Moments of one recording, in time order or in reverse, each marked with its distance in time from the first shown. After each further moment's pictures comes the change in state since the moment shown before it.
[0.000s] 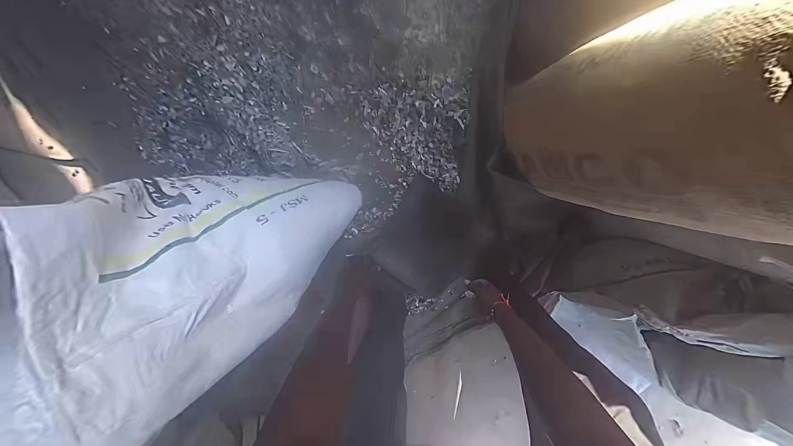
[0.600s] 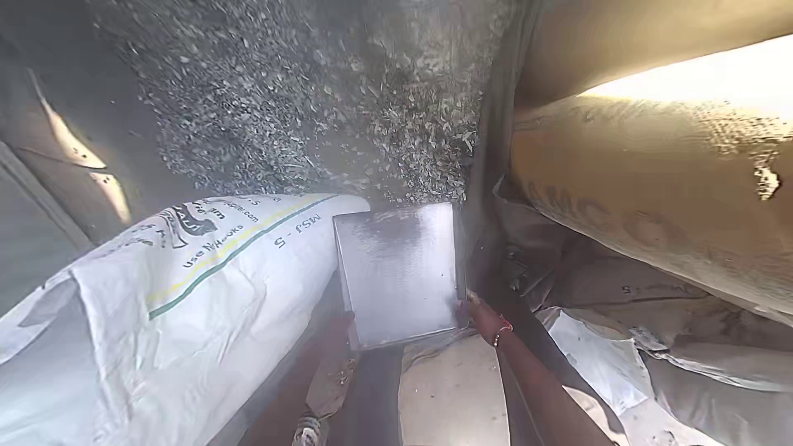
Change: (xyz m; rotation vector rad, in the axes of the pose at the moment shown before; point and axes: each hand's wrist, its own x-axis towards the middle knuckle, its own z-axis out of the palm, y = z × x) left_hand -0.102 -0.027 -0.060 -0.333 -0.243 -0.252; right_hand -0.050 -0.030 0.001 0.289 -0.199 -0.138
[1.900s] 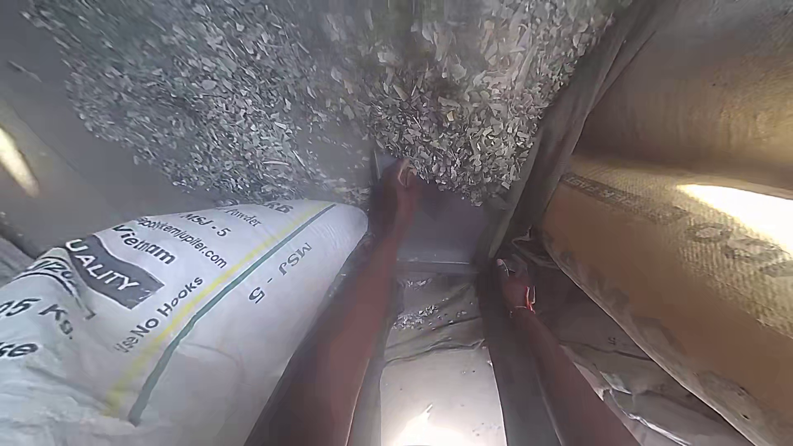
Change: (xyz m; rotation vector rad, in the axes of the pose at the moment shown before) left_hand 0.143 0.312 -0.118 -0.362 0.636 0.588; right_hand 0.091 -0.171 -0.060 -0.522 0.686 -0.143
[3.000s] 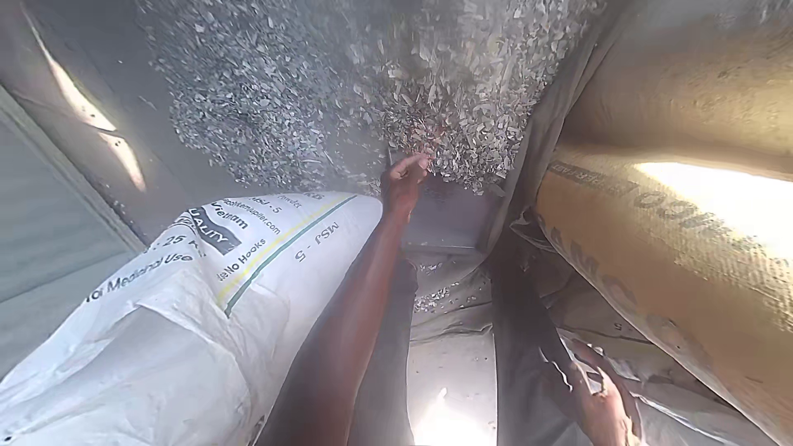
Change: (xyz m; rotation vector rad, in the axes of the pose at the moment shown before) left_hand -0.060 0.066 -0.063 -0.667 -0.063 -0.072; right_hand -0.203 0.107 -0.168 0.029 -0.013 -0.214
